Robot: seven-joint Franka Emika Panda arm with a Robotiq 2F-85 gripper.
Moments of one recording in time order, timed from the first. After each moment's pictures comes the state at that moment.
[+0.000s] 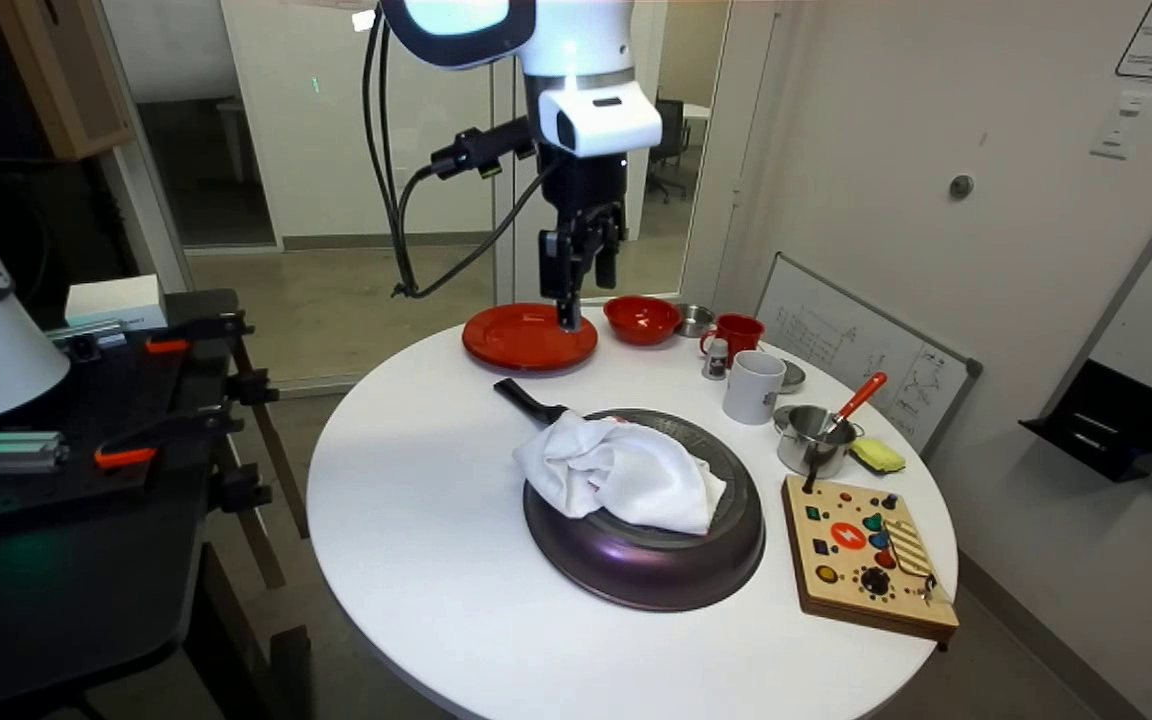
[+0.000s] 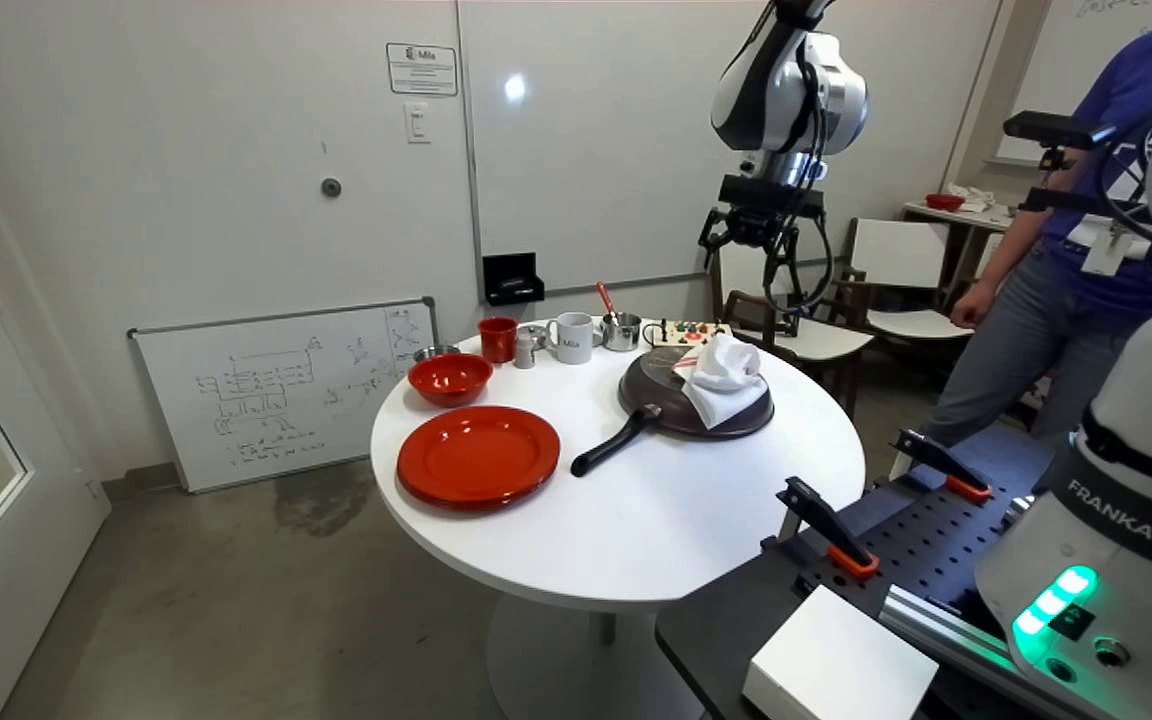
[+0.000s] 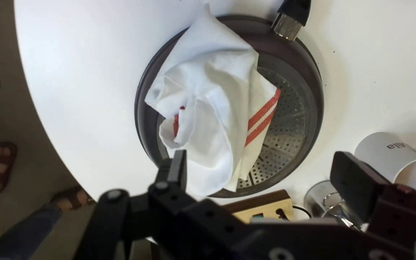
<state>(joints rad) -0.20 0.31 -0.11 -2.24 0.20 2.69 0.39</state>
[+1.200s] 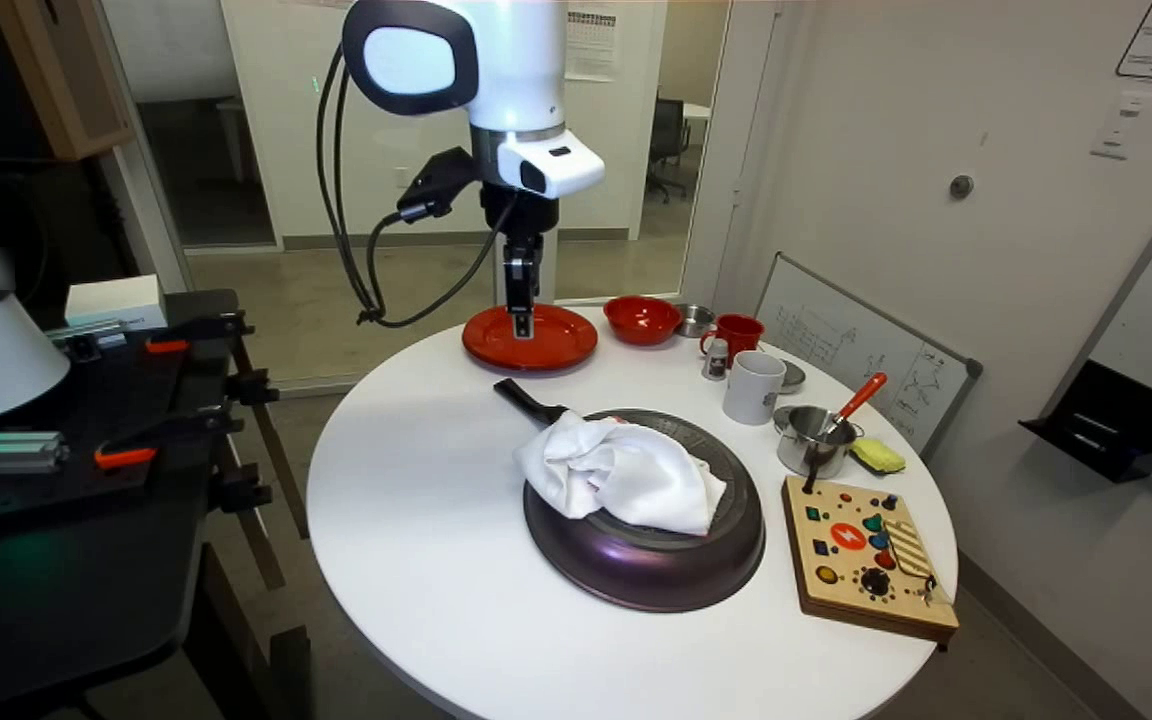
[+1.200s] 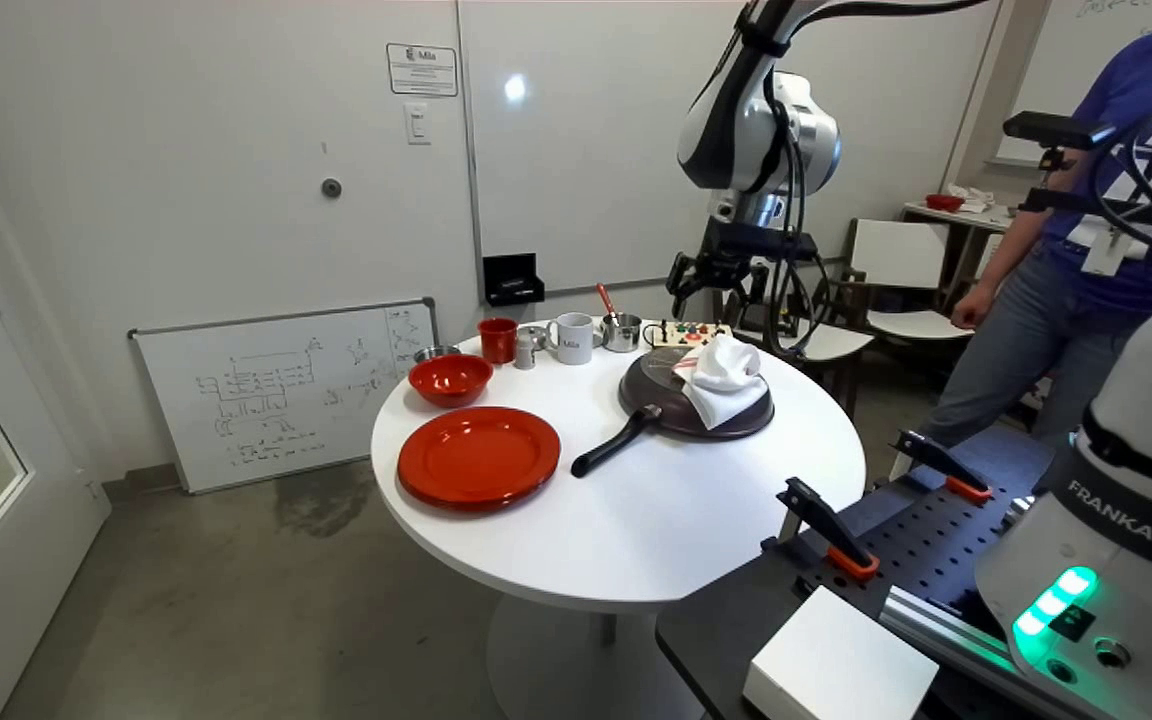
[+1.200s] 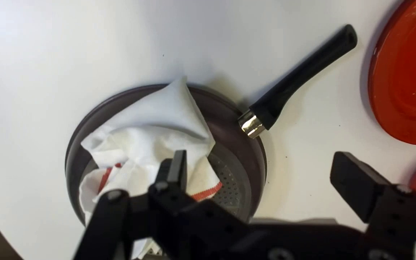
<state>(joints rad) -0.12 0.32 -0.04 -2.37 0.28 2.79 0.02</state>
